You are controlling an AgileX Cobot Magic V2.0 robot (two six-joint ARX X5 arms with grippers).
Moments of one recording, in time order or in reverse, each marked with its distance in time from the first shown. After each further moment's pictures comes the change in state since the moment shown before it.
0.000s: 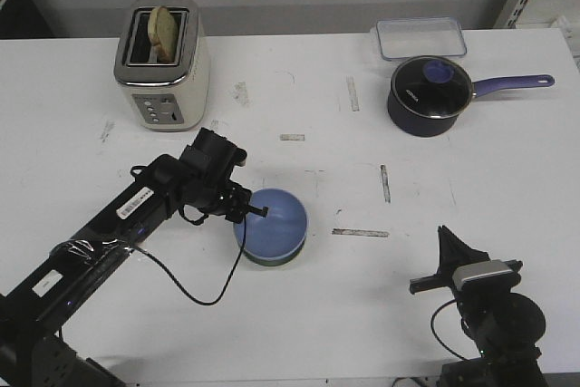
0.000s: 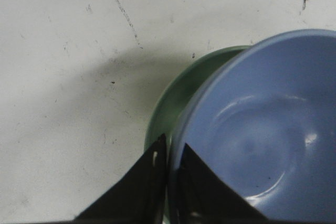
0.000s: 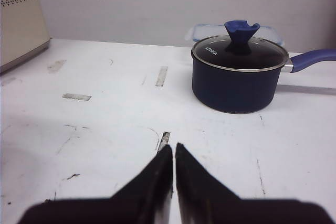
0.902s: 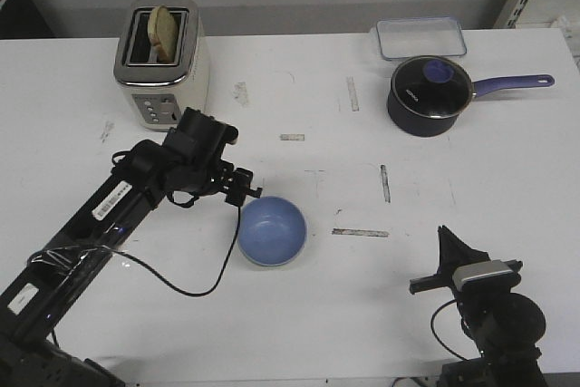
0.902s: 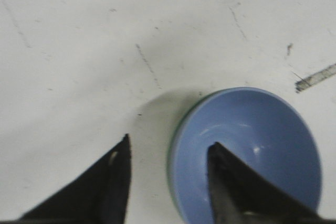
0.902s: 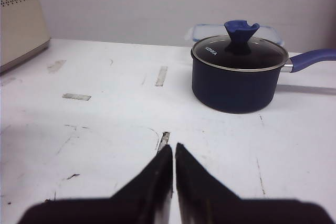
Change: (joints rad) left arm 0.023 -0.036 0.172 -0.088 -0.101 0.031; right arm 0.000 0.000 0.000 0.000 0.000 0.000
